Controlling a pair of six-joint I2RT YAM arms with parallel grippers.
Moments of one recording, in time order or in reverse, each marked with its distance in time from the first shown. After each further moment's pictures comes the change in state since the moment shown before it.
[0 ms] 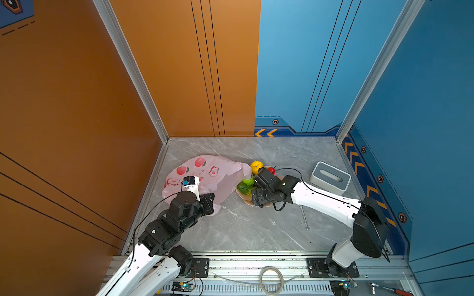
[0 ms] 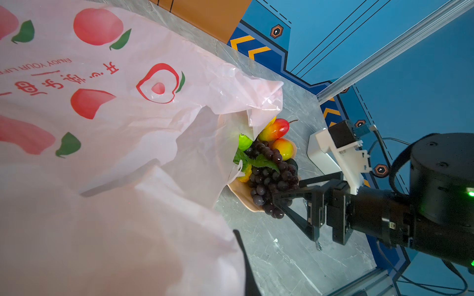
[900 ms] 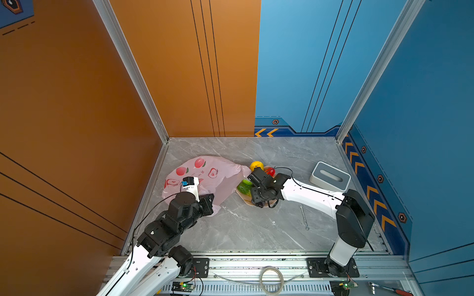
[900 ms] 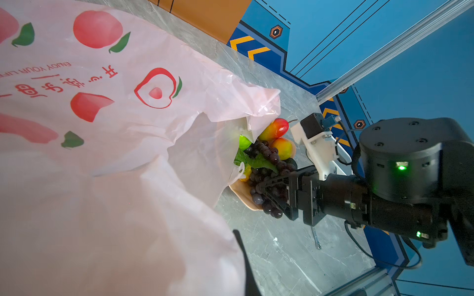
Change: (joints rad) left arm -0.001 -0.016 0.000 -0.015 0.000 0.000; right arm -0.014 0.120 0.056 0.029 0.004 -0.008
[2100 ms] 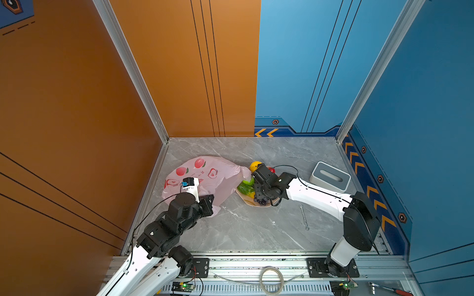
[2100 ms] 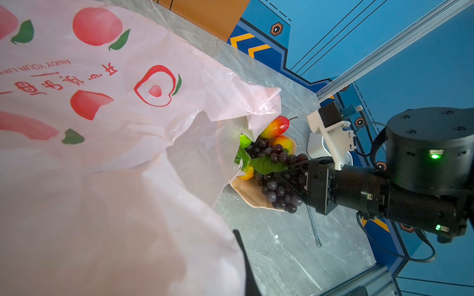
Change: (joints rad) left arm -0.005 -0.006 -0.004 -0.006 0.000 0.000; right arm -0.025 -0.065 -0.023 0.029 0.024 0.002
